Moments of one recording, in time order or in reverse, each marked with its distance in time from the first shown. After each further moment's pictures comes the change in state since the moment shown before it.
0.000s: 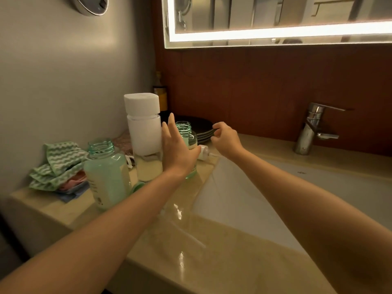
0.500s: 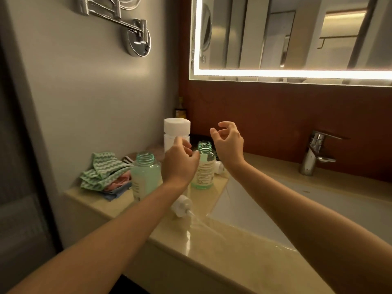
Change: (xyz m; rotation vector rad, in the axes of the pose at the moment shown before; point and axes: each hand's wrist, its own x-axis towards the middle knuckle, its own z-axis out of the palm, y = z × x) left_hand -0.031 0.027 -0.096 -0.048 0.070 -0.021; right_hand -0.069 -0.105 -0.019 0.367 0.303 -0.138
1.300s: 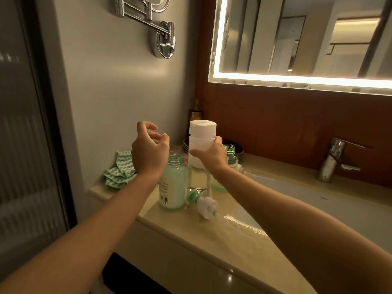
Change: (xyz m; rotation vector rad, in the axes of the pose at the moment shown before) left_hand 0.033 -0.052 -0.094 -0.122 0.331 -0.075; right_hand -0.026 -0.021 0.089 -0.073 -0.202 0.204
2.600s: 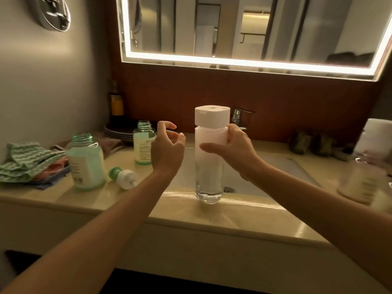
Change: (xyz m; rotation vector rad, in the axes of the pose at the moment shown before) left_hand -0.159 0.089 0.096 -0.286 -0.411 0.064; right_hand -0.140 0.030 -0.228 -0.097 0.167 -0.004
